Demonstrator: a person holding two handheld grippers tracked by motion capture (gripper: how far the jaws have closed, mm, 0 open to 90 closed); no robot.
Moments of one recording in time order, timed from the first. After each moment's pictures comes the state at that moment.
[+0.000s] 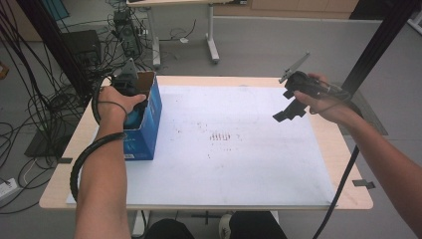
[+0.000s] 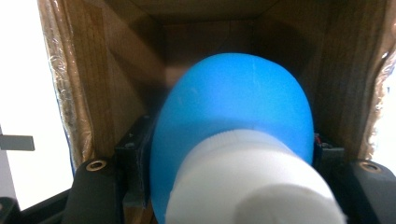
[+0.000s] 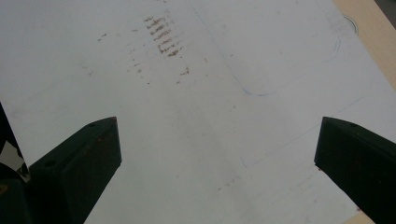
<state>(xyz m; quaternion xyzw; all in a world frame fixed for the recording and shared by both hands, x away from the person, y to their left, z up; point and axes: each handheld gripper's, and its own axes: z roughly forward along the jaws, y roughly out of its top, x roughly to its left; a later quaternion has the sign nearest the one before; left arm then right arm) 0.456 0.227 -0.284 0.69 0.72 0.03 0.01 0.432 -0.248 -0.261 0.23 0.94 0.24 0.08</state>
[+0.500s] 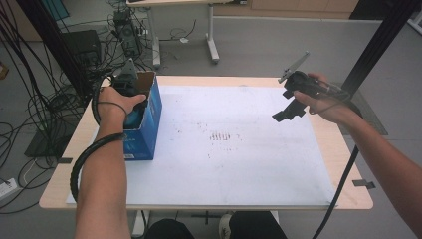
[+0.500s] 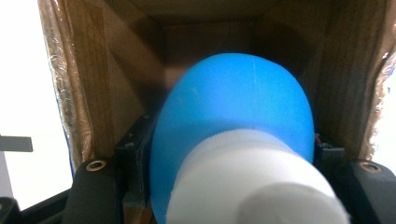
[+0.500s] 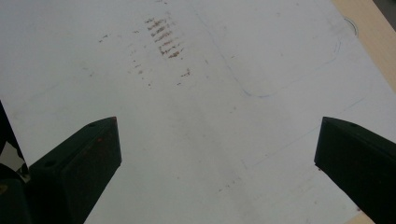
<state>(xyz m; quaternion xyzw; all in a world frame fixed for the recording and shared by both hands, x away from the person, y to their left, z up) 0.455 0.227 -0.284 0.69 0.72 0.03 0.01 0.431 -0.247 -0.261 0.23 0.94 0.24 0.08</state>
